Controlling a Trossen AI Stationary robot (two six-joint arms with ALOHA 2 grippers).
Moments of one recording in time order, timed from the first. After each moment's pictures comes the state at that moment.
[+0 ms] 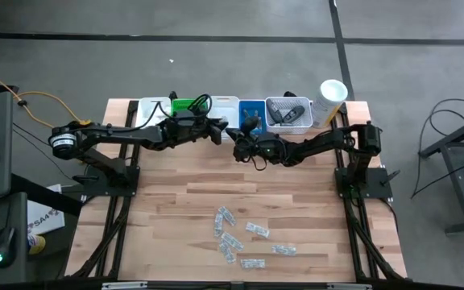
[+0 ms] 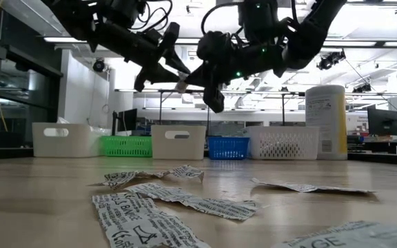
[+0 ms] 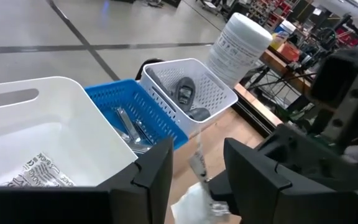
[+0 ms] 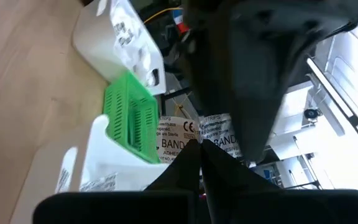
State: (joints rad) left arm 0.31 1.38 0.78 0.39 -0.22 -0.59; right arm -0.14 1.84 0.90 0.87 0.42 -1.13
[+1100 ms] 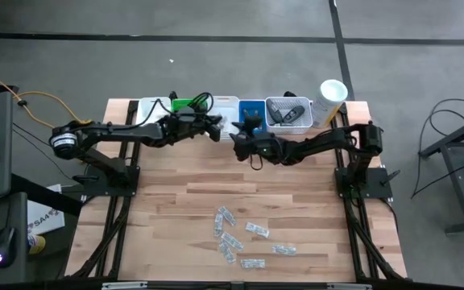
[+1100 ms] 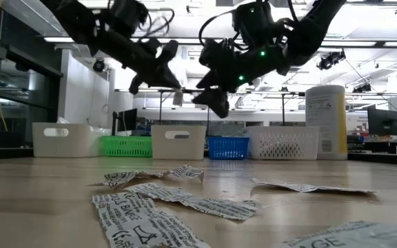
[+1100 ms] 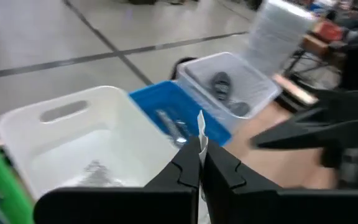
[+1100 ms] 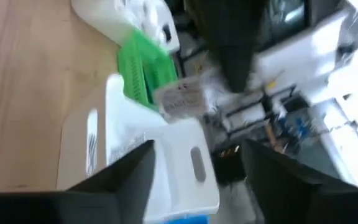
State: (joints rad) left arm 0.37 1.39 0.78 0.33 -0.26 -0.44; right arm -0.15 1.82 0.92 0.71 0.53 -0.87
